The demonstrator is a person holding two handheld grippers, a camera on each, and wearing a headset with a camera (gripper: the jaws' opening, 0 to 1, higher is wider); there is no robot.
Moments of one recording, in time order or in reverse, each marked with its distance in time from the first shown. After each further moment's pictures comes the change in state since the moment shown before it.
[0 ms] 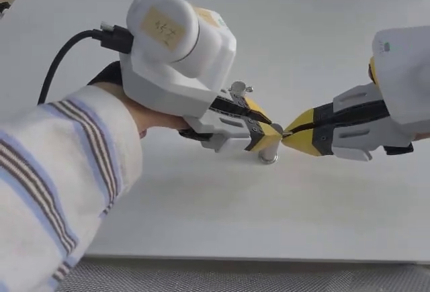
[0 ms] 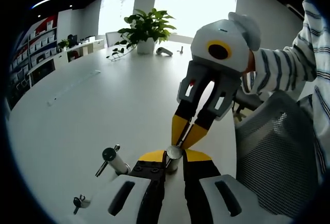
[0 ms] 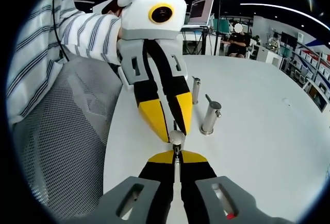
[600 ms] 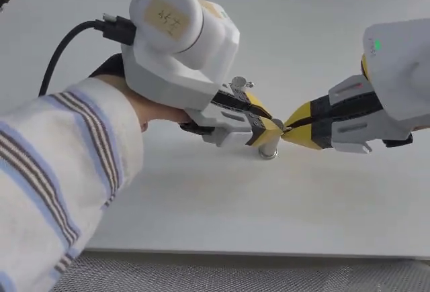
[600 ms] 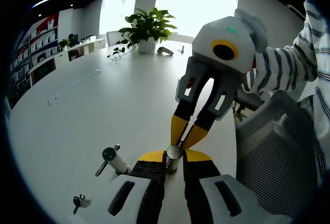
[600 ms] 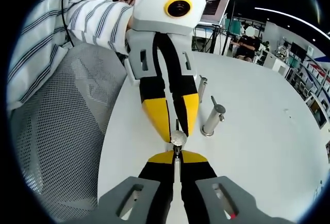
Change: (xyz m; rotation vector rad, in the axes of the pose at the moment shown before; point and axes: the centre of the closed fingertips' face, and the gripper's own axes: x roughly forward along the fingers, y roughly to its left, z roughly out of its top) left arm 0.000 -0.001 0.000 -0.006 0.005 0.007; right arm 0.001 -0.001 -0.002 -0.121 0.062 0.017
